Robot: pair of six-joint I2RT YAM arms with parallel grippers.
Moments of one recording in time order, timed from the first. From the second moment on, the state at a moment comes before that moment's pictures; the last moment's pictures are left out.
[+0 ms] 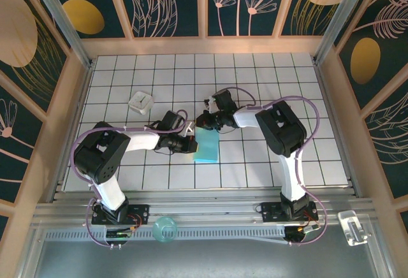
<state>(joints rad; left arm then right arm) -0.59 1.76 0.78 -0.07 0.53 -0.48 0.58 2.11 1.19 0.07 -0.63 0.68</state>
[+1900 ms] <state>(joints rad) -0.51 1.81 0.75 0.12 0.62 -0.63 0.58 2.10 1.17 0.10 -0.62 0.65</state>
